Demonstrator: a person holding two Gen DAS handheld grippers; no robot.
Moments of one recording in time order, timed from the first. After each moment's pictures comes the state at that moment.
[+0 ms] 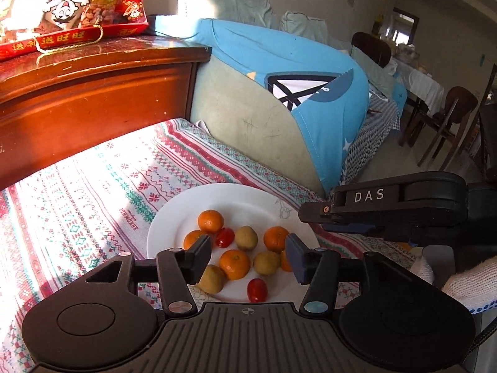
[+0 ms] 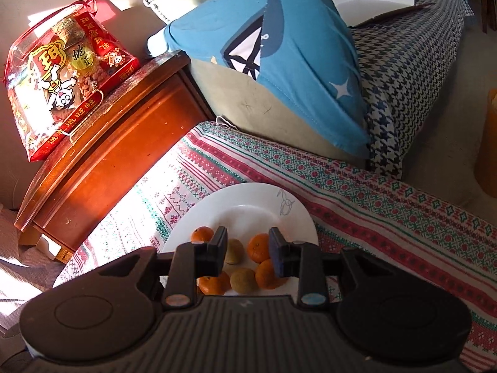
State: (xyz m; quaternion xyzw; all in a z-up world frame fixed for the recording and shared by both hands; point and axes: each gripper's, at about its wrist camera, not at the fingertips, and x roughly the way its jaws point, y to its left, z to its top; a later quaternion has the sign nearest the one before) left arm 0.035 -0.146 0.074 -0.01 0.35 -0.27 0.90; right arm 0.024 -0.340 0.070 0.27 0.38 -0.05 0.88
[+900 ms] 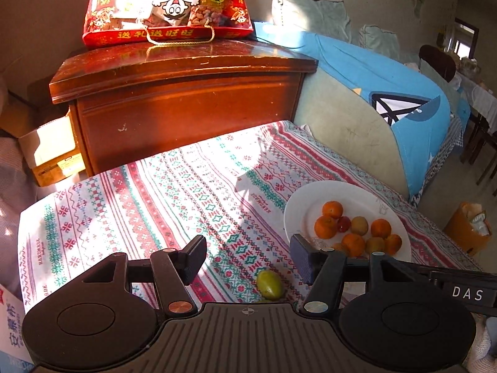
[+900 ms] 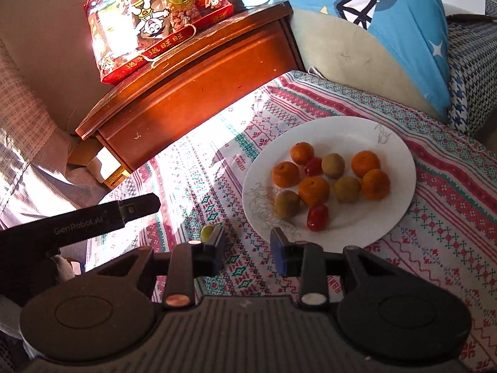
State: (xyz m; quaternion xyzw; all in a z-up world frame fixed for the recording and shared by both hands) left arm 0.026 -0.041 0.080 0.00 0.36 -0.15 0.92; right arm -0.024 -0.241 0.055 0.21 0.40 0.08 0.89
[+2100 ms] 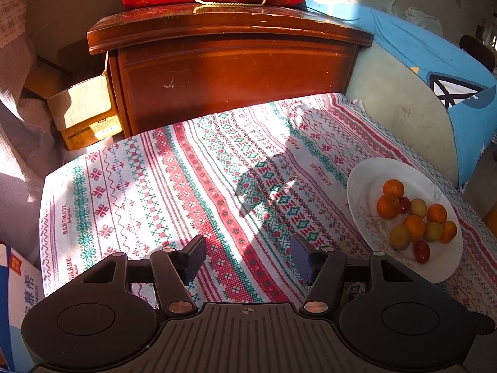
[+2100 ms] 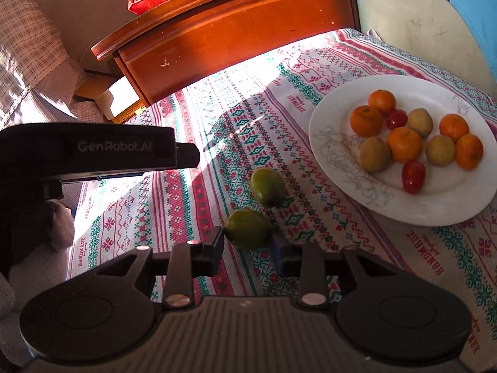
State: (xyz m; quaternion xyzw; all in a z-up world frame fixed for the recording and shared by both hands) left arm 0.045 -0.014 0.048 0.00 0.41 -0.09 0.91; right arm -0.007 -0.168 0.012 0.14 0.45 0.12 0.88
